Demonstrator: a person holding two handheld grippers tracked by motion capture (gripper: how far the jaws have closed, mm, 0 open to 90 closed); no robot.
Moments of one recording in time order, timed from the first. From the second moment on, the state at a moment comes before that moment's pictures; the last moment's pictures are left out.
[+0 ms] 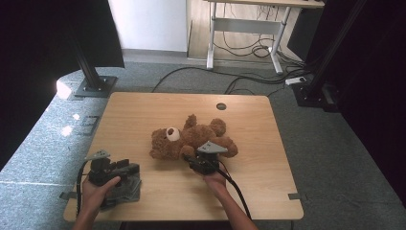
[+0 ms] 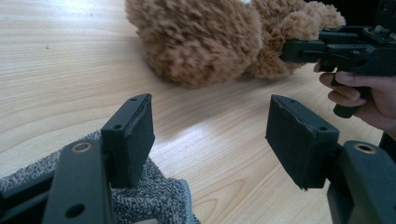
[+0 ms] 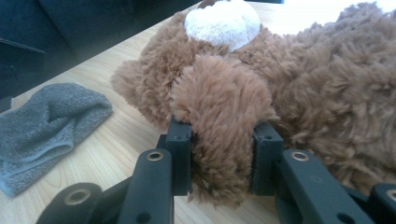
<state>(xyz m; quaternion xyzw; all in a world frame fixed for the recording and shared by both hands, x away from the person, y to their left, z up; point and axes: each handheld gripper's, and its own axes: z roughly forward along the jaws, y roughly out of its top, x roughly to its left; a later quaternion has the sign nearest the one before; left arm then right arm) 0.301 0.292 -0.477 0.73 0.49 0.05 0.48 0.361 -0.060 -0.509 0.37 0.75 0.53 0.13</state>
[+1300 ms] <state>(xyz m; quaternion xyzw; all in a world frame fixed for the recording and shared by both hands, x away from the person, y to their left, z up) 0.301 0.304 -0.477 0.72 0.50 0.05 0.48 0.378 -0.180 -0.510 0.47 0.69 0.51 0.19</state>
